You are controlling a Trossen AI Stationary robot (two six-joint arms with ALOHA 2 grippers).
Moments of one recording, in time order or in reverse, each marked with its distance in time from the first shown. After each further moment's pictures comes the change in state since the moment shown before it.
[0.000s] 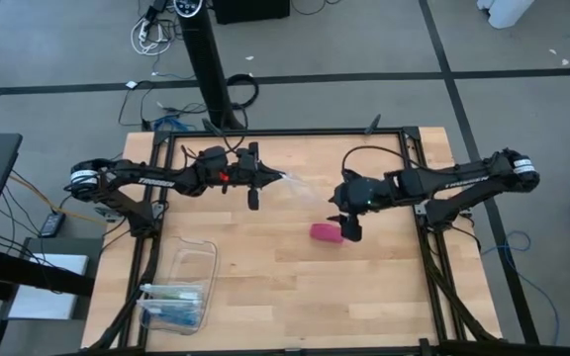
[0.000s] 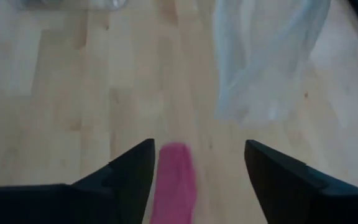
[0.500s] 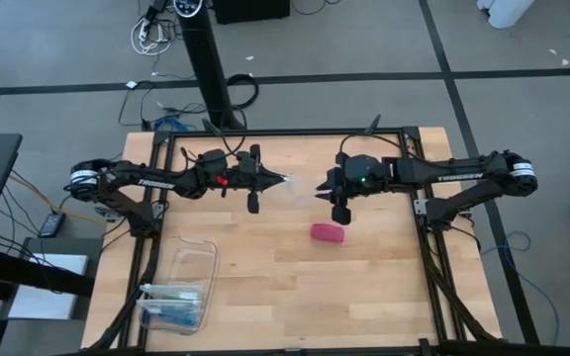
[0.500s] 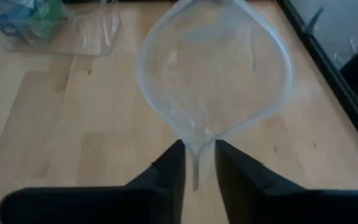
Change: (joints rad) left arm -0.034 0.000 0.000 0.032 -0.008 -0.006; right arm -0.158 0.029 0.001 0.200 -0.088 -0.180
